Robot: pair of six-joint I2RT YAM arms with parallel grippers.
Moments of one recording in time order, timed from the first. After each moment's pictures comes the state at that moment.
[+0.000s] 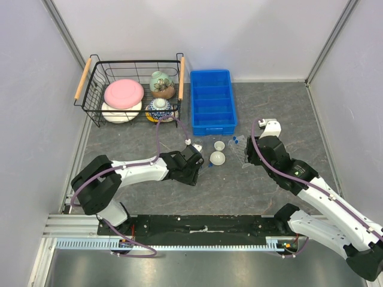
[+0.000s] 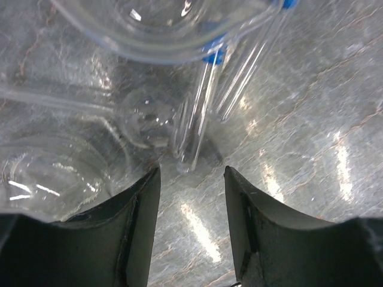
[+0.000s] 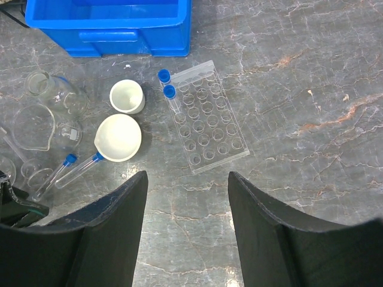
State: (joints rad) left arm -0.94 1.57 0.83 -0.38 -0.10 -0.54; right arm 0.67 0.83 0.79 -0.58 0.44 0.43
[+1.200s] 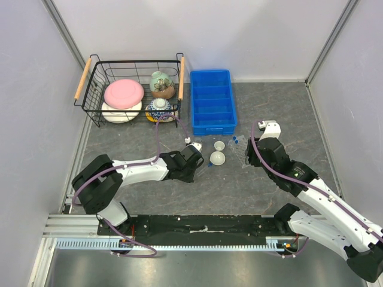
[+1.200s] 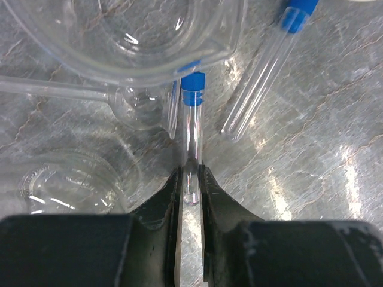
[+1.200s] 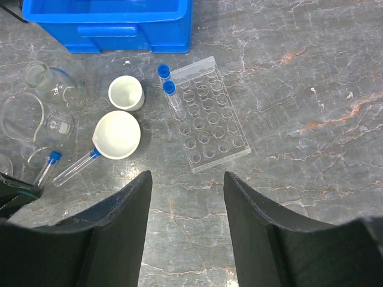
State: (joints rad) left arm -0.93 1.59 0.83 -0.31 -0.15 -0.53; right arm 0.67 0.82 0.76 -0.55 0.44 0.43
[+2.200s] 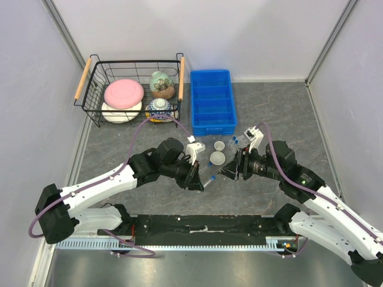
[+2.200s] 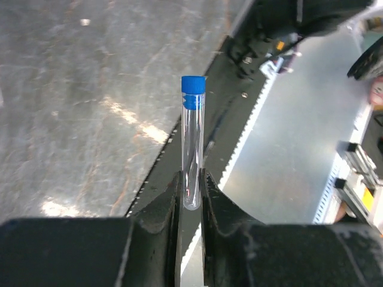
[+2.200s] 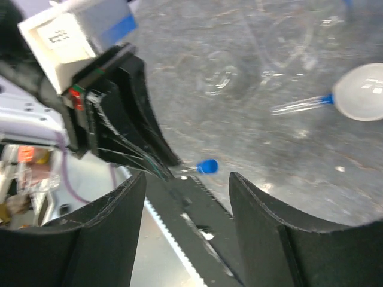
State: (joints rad) left arm -0.93 1.17 0.86 -0.43 0.43 -0.43; right arm 0.70 0.73 0.75 -0.44 -0.30 0.60
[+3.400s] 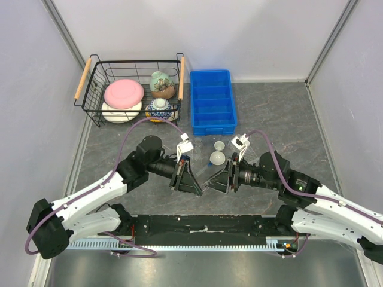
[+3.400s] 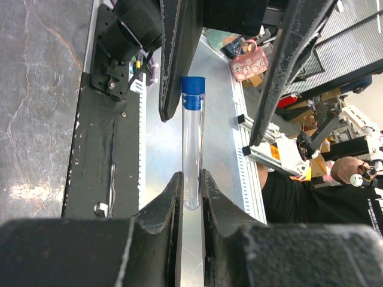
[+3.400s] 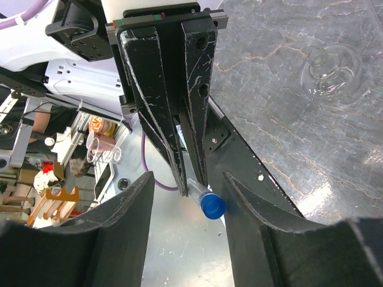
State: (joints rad) left arm -0.79 1.01 0.68 0.04 1.04 -0.58; right arm 1.04 0.74 0.76 -0.23 -0.24 0.80
